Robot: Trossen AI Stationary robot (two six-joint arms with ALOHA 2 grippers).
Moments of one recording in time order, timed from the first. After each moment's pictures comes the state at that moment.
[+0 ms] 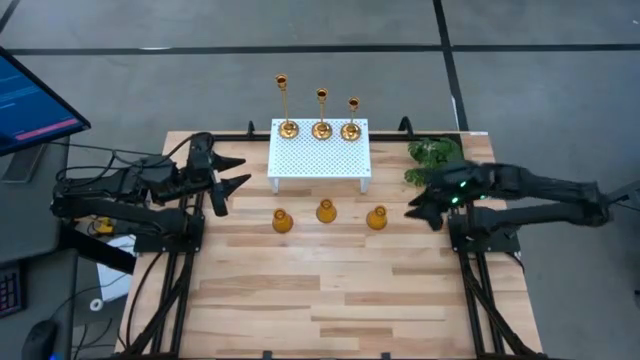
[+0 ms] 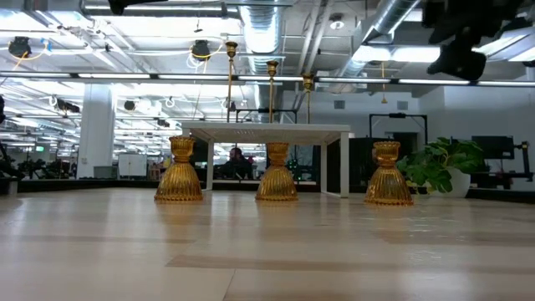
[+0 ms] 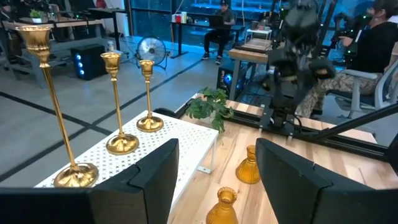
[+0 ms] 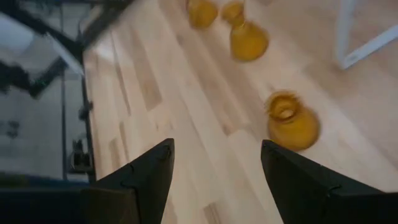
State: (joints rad) left arm -0.05 0.46 0.82 -0.34 -0.44 -0.08; right arm -0.10 0.70 0.77 -0.79 -0.13 0.58
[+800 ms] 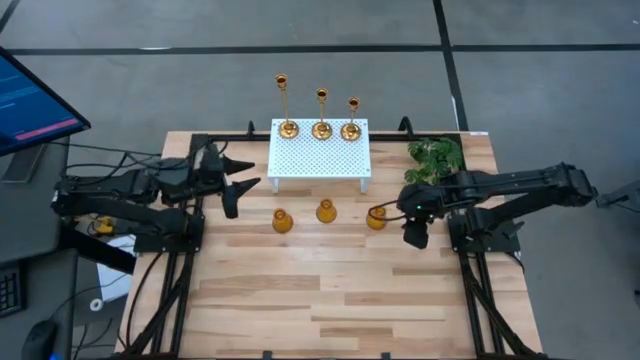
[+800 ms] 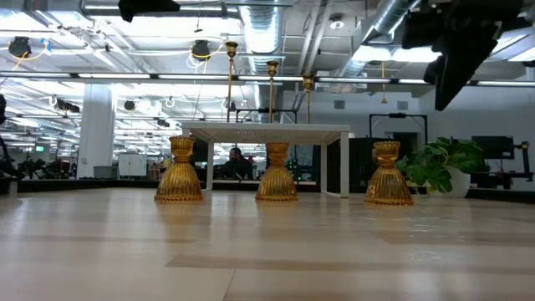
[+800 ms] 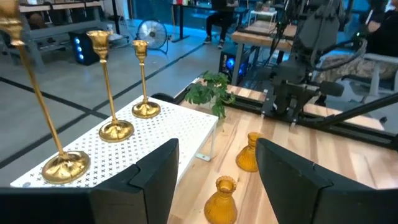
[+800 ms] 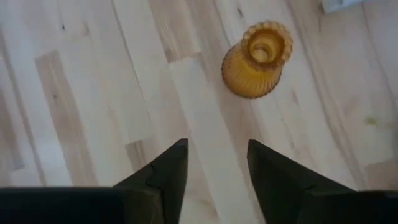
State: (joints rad) left arm -0.05 0.52 0.82 -0.33 -0.44 -0.11; right arm 0.06 1.08 0.90 -1.02 0.03 0.38
